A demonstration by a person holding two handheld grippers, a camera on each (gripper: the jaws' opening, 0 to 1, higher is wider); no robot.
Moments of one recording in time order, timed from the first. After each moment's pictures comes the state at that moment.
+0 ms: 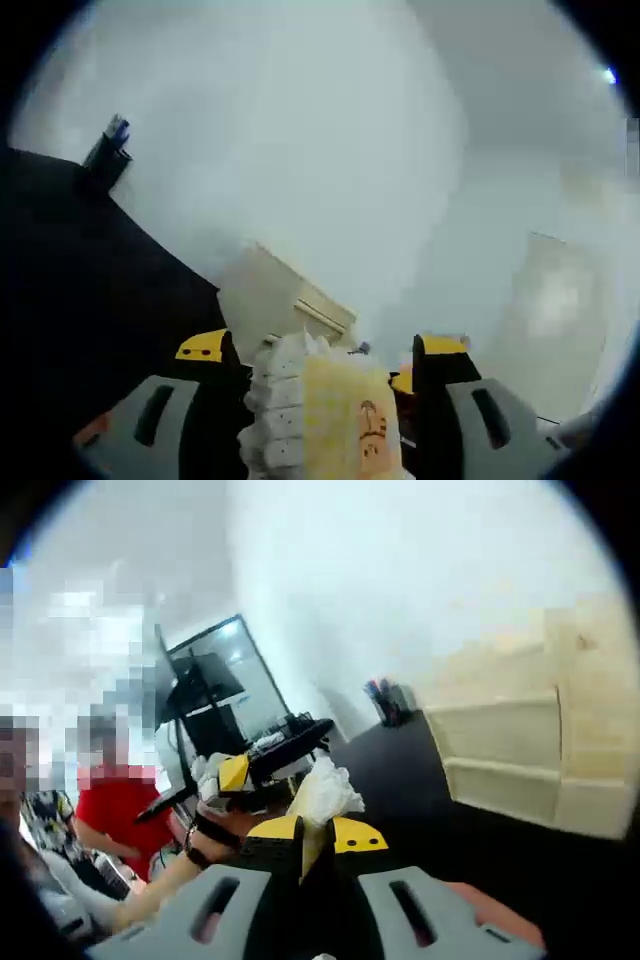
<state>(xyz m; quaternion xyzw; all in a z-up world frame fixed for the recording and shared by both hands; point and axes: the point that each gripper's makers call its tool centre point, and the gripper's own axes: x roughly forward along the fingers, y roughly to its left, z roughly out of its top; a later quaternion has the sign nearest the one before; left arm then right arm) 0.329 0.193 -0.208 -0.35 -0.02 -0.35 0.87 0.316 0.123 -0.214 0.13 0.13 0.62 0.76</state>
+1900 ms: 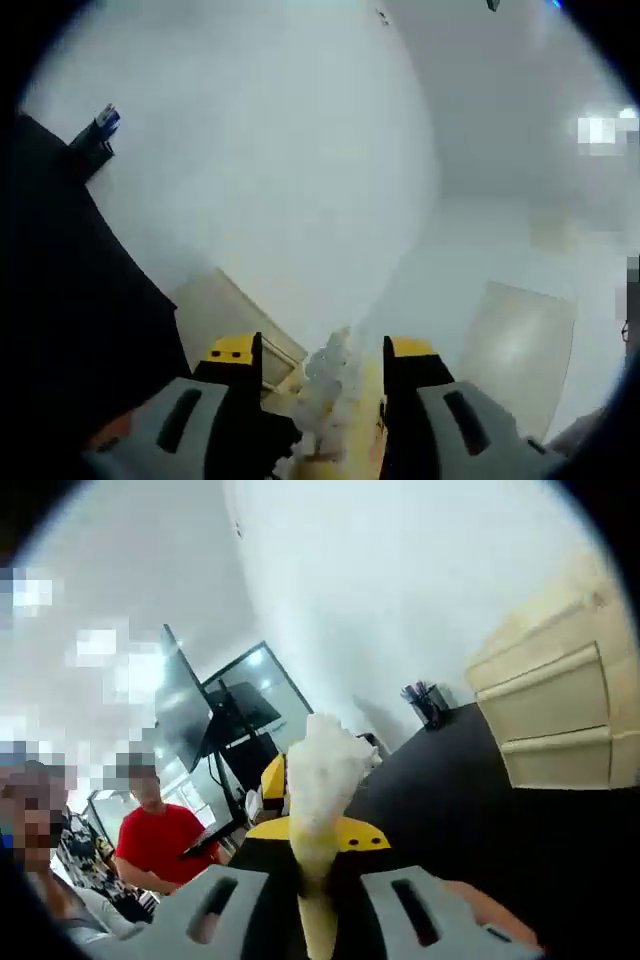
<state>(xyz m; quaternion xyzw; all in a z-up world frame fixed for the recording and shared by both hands) 0.326 0.232 -0.168 -0.45 -0.12 -0.36 0.81 0.321 0.124 -0.170 0.30 0.14 0.63 0.71</state>
